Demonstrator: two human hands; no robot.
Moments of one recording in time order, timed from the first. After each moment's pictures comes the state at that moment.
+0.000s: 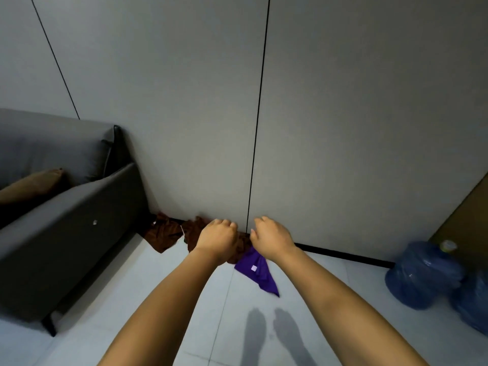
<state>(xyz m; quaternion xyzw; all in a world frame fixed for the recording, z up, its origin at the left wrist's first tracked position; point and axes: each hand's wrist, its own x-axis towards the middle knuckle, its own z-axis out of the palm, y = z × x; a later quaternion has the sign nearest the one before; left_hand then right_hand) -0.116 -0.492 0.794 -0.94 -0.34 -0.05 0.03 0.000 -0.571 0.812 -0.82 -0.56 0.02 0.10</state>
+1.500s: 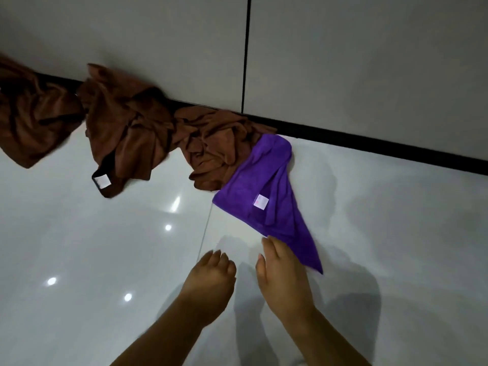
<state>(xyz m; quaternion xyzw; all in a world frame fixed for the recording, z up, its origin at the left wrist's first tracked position) 0.145 -0.216 0.045 -0.96 -0.21 0.19 -0.08 0.268 -0.295 0.055 -0.84 -0.52 0.15 0.03</state>
